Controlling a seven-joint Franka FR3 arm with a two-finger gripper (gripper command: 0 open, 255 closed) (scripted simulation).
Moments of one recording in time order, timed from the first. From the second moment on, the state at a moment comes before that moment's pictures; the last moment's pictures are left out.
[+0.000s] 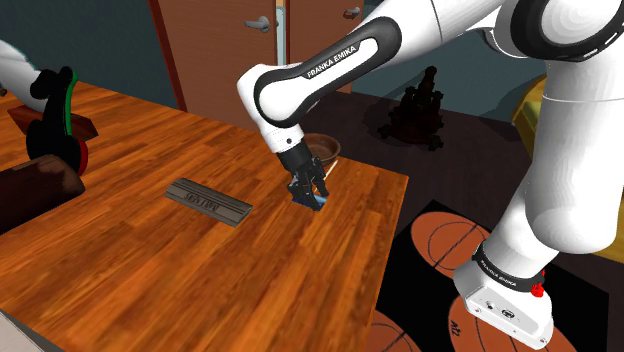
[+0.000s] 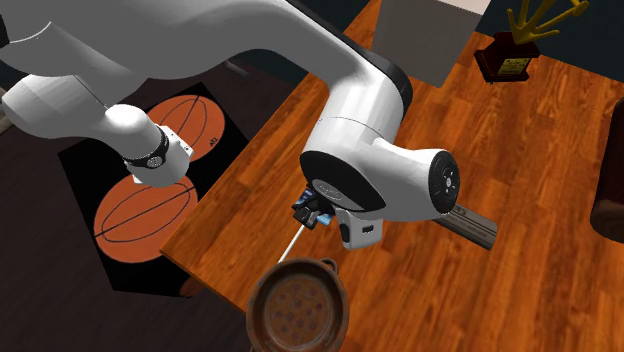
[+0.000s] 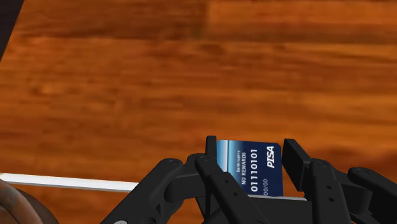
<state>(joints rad) 0.20 0.33 0.33 -1.87 -0.01 1.60 0.16</state>
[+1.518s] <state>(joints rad) 0.19 0.23 0.33 -1.69 0.01 1.34 0.16</state>
